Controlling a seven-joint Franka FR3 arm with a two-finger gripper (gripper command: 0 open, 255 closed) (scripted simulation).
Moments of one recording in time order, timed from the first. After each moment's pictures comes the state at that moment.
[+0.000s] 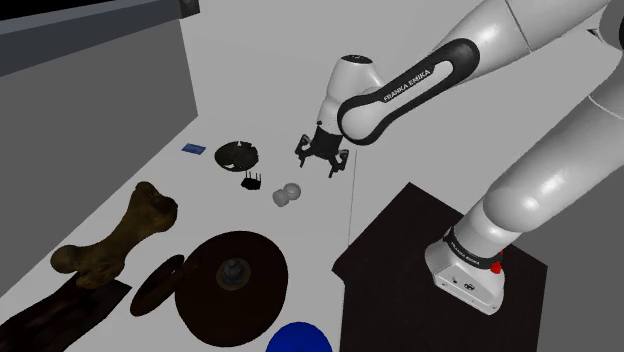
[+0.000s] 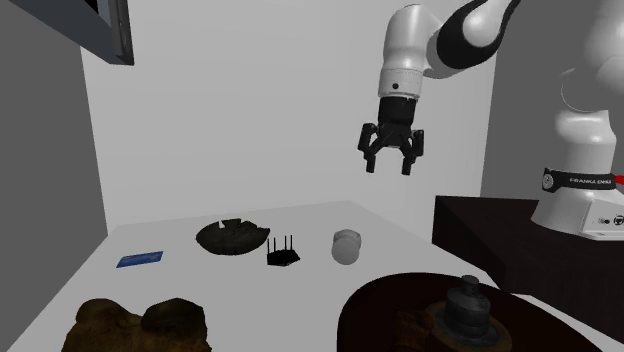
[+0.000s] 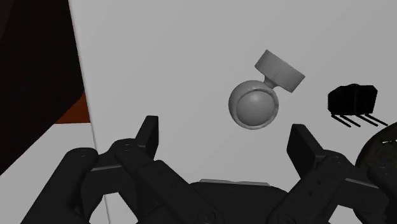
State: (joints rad) arm -0.18 -0.07 0.46 -2.56 0.16 2.59 1.22
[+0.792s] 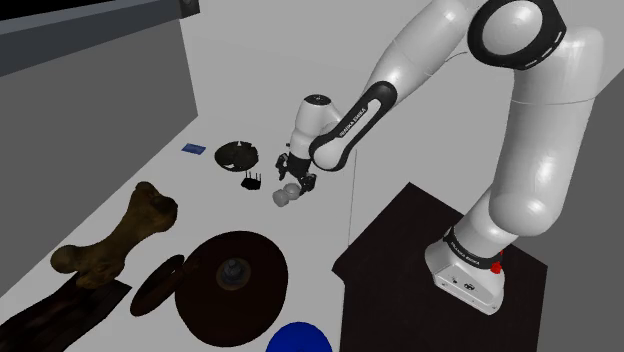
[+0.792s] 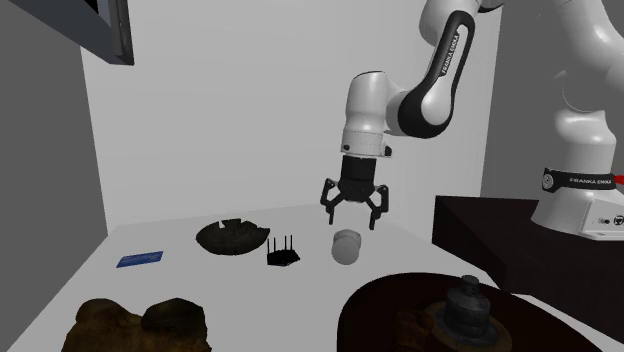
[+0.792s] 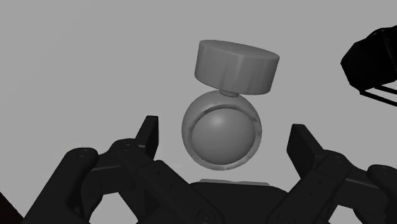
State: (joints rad) arm -0.04 0.44 0.28 -2.30 -0.17 2.83 1.83
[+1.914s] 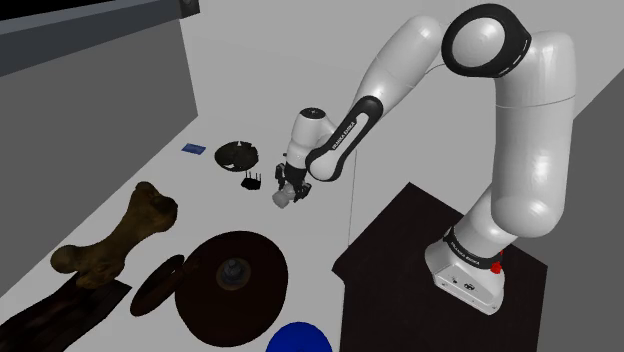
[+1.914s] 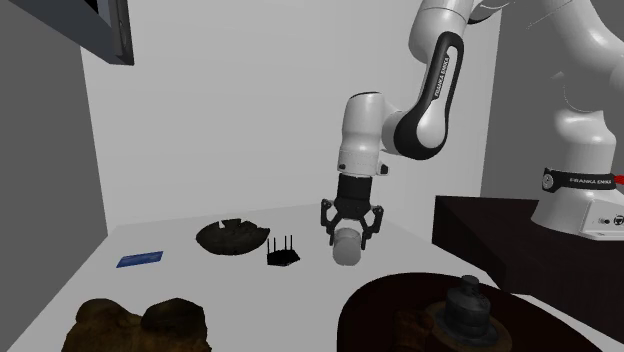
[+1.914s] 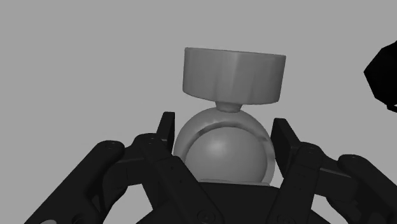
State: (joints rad) arm 0.01 0.56 0.22 -2.24 -0.20 2.89 1.87
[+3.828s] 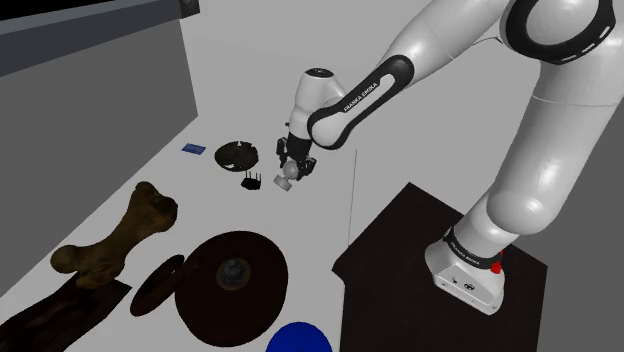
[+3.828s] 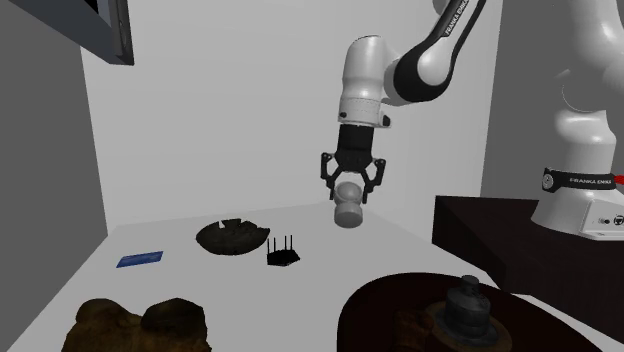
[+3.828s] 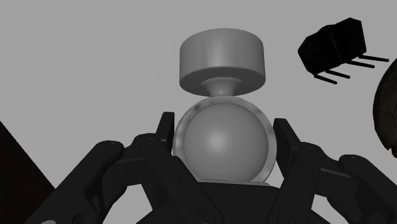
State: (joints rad) arm -0.09 0.29 0.34 -2.29 -0.08 2.67 1.79
